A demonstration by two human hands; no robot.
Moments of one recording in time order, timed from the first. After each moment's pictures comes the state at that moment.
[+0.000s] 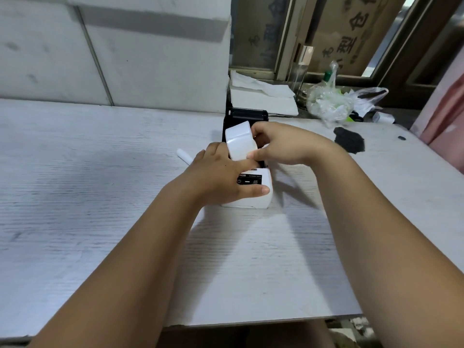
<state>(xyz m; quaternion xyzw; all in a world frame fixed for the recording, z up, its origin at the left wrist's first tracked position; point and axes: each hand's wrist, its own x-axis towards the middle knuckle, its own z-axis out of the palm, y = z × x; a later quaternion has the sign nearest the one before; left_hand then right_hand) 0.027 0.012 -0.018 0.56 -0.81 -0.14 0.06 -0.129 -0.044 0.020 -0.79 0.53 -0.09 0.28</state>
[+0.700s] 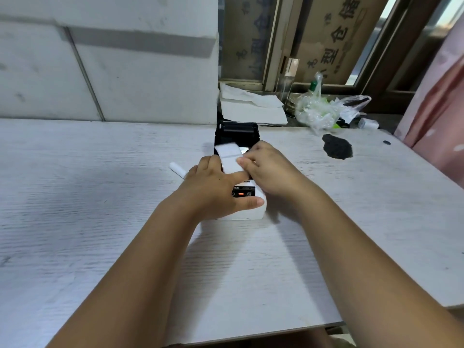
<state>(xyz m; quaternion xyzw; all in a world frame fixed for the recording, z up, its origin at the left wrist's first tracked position) 0.024 0.014 -0.019 0.58 -0.80 -0.15 0.06 -0.119 -0.022 -0.009 -0.77 0.58 -0.18 0.21</state>
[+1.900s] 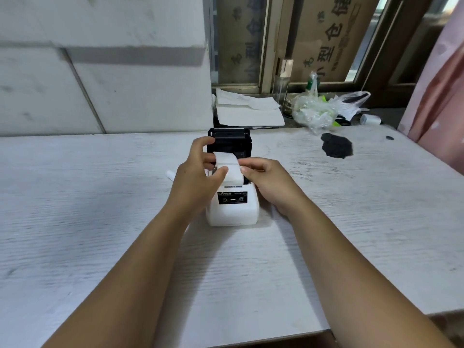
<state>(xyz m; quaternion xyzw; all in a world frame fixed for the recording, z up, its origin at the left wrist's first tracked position) 0.024 0.003 -0.026 0.58 -0.63 -0.26 0.44 -0.129 -0.016 -0.034 -0.60 0.54 -0.40 0.43</state>
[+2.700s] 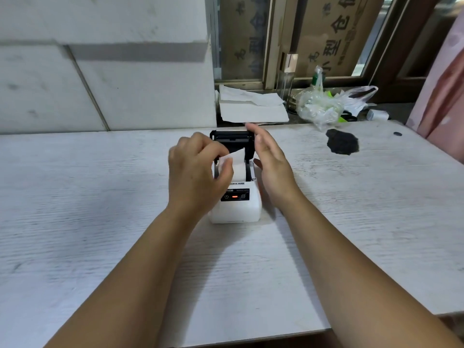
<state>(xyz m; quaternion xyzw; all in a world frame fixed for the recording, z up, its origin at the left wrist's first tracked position) 0.021 0.006 -0.025 0.52 -0.70 0.07 0.47 -0.120 -0.015 -0.029 -0.59 0.43 -0.54 0.43</state>
